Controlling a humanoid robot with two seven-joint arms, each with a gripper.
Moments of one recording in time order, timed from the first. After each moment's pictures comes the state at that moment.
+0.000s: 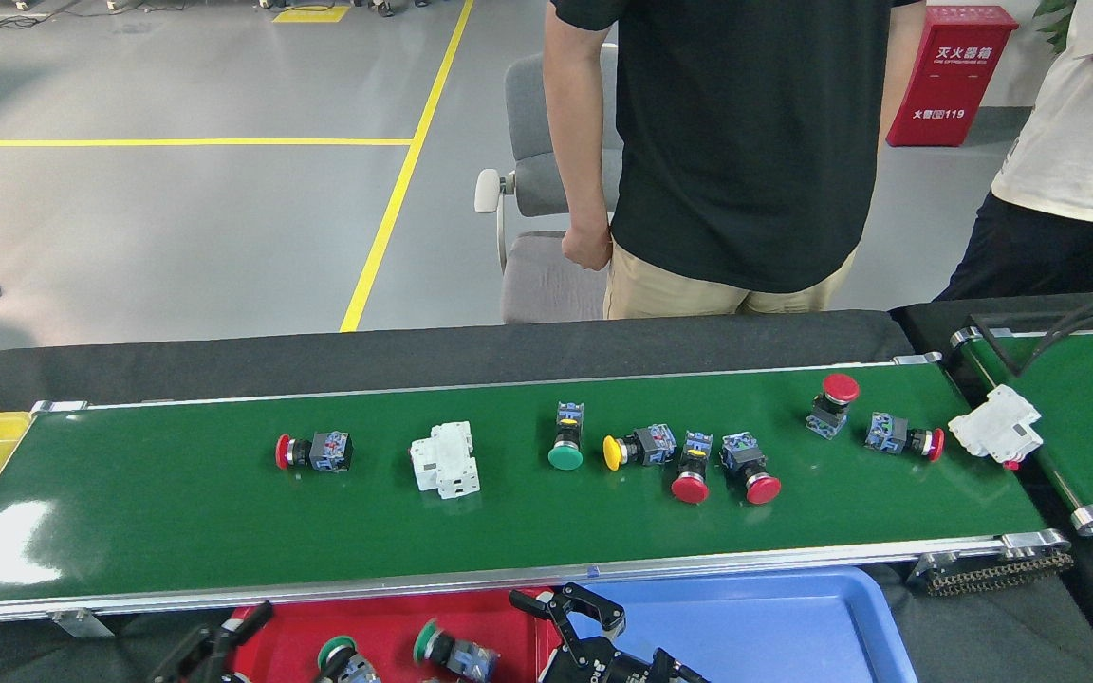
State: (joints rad) left arm 0.31 0.07 0.33 -1.77 -1.36 -0.52 -0.11; right arm -0.04 0.00 0.52 -1.60 1.39 -0.54 0.15
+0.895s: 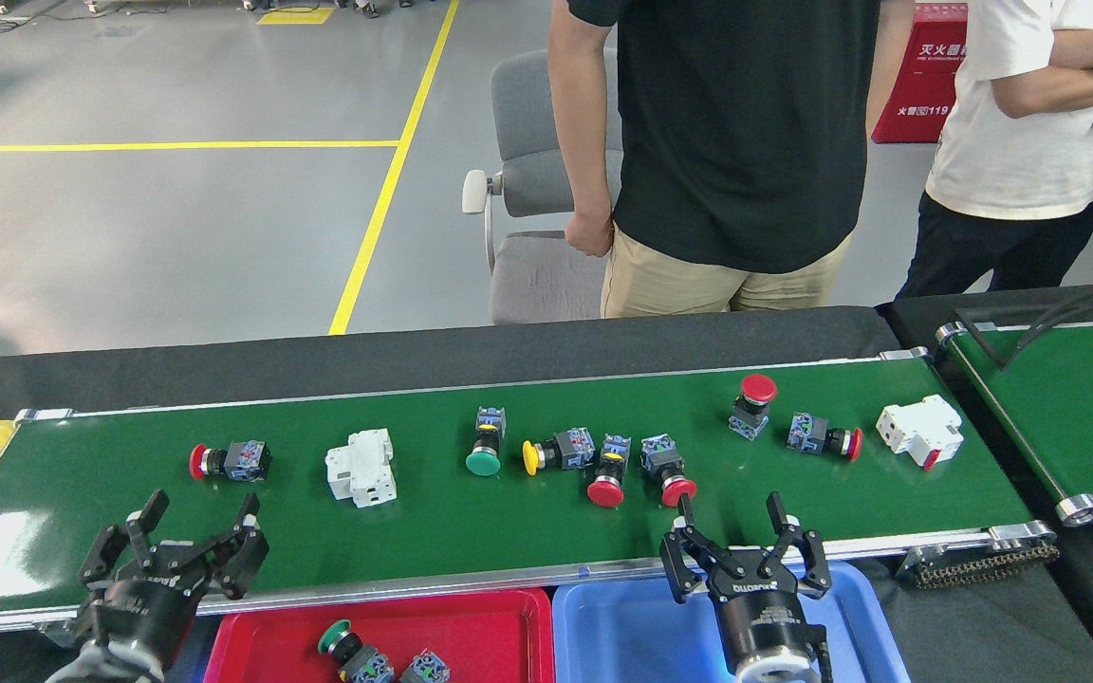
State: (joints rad) left arm -0.19 0.09 0.33 -1.32 -1.56 -0.36 -0.13; right arm -0.09 0.08 0.27 -1.41 1.39 0.21 -0.06
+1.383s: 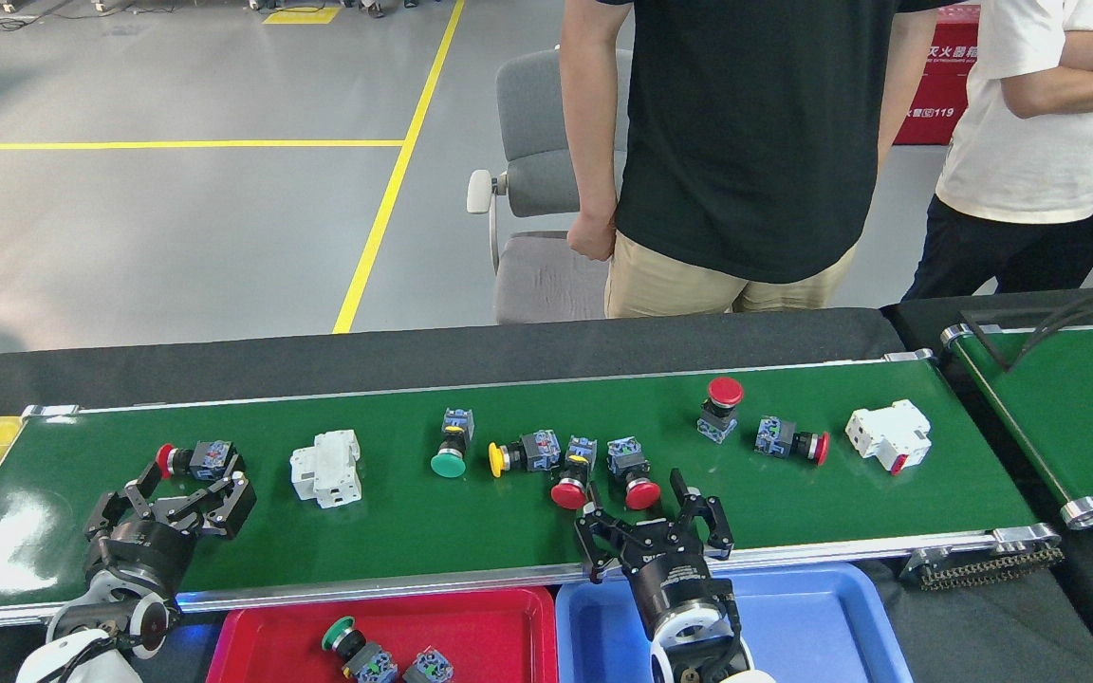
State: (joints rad) left arm -0.32 0.15 0.32 -1.06 -1.56 -0.28 -0.12; right arm -0.21 0.15 0.42 -1.24 1.39 0.21 -0.02
